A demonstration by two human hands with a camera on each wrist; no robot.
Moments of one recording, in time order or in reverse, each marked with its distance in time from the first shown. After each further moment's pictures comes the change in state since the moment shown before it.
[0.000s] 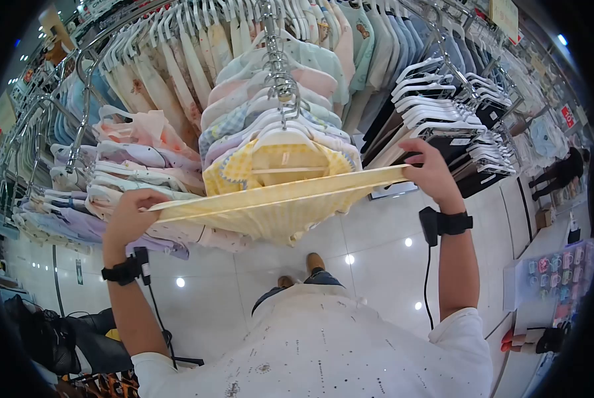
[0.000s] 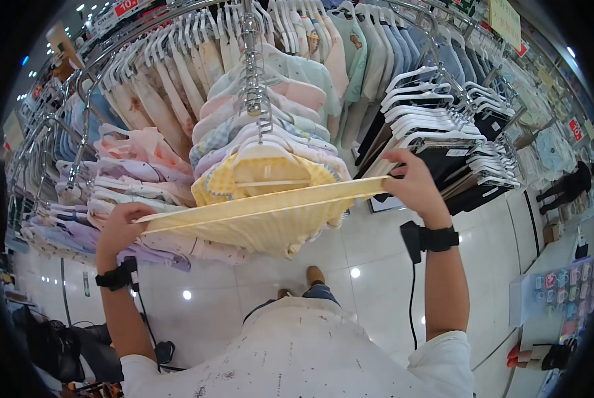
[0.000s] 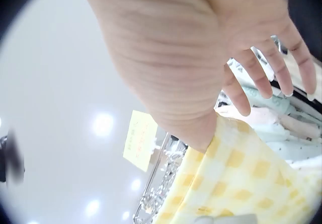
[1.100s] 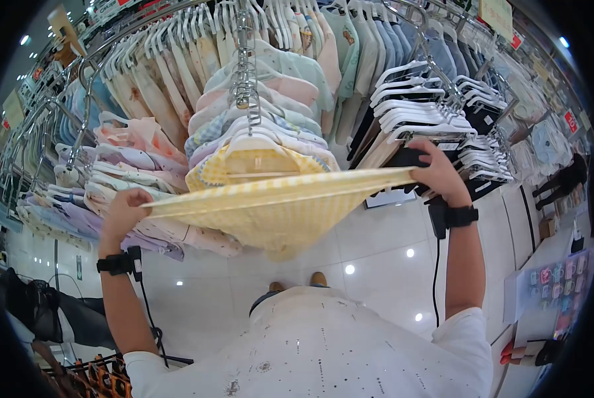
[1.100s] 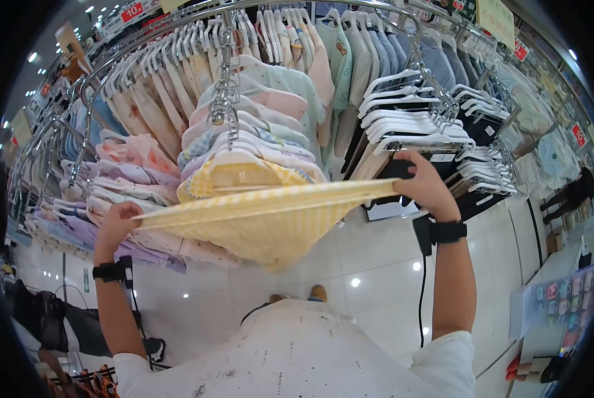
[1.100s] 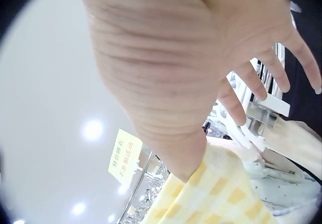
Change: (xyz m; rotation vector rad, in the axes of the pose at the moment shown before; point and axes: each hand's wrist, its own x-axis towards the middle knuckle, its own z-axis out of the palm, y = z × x) left_hand -0.001 0.012 0.024 -0.131 0.080 -0.242; right_hand 0.004 0.054 -0.083 -0.095 -0.008 0.022
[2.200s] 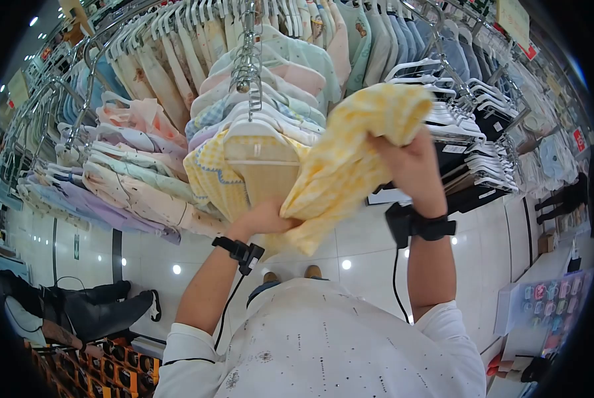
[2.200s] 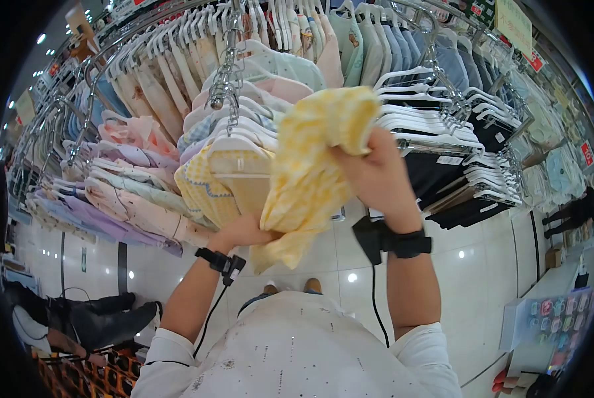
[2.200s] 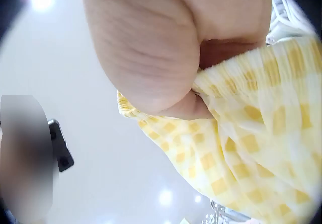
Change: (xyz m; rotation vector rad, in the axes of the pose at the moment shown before) left_hand 0.036 0.057 0.280 -0.004 -0.534 0.348; right_hand -0.005 -0.099 0.067 0.599 -0.017 -0.483
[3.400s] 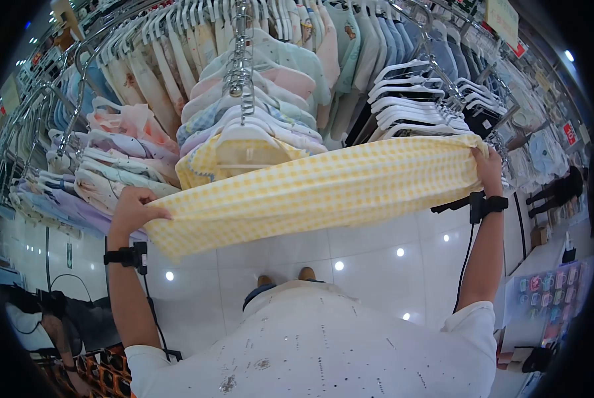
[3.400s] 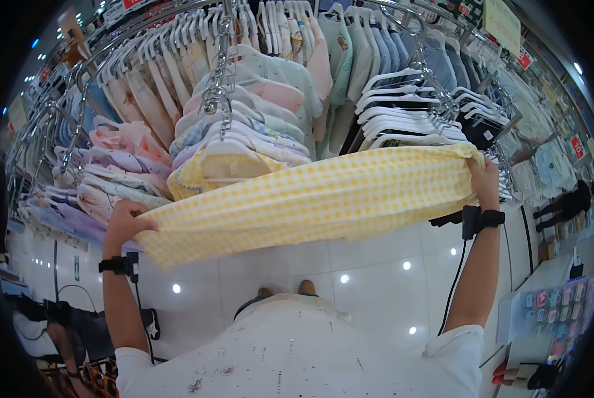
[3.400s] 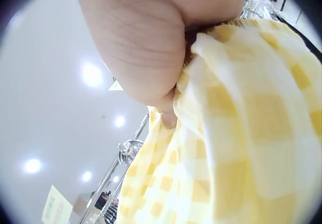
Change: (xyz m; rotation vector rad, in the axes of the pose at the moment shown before) left_hand -0.166 -0.030 -0.178 0.352 0.547 -0.197; right_hand -0.052 0.080 -0.318 -0.710 0.499 0.377
